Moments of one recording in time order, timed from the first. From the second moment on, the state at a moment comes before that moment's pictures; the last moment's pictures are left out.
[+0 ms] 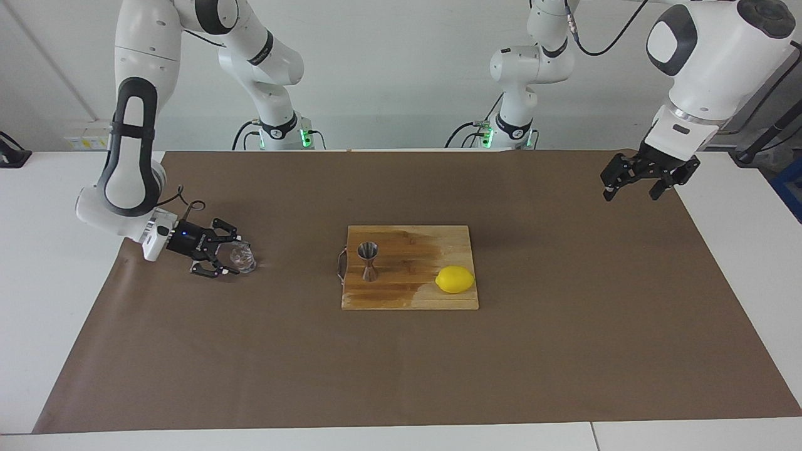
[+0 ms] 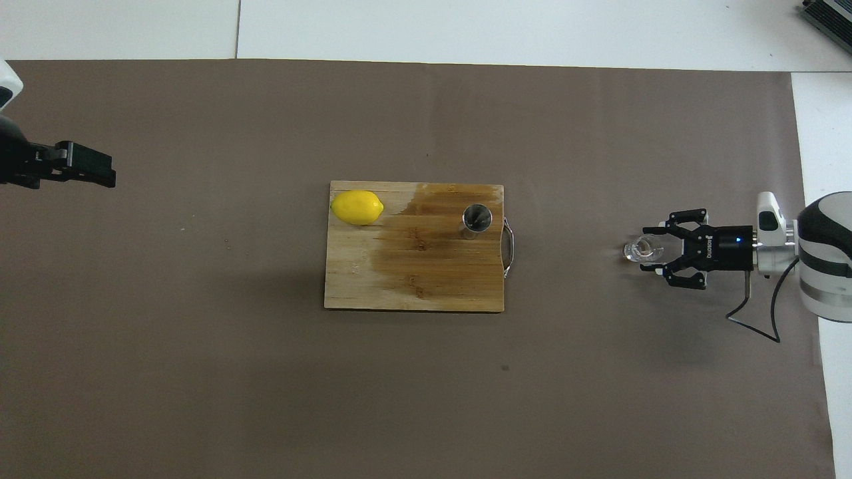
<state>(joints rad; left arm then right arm) -0.03 0.10 -0.01 -1.51 0.00 1.65 -0.02 -0.28 0.38 -0.07 -2.04 0.97 1.89 -2.19</state>
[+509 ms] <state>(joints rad) -0.03 0.09 -0.01 -1.51 0.00 1.65 -0.05 -0.28 0.38 -0.07 -2.04 0.98 1.89 -2.20</state>
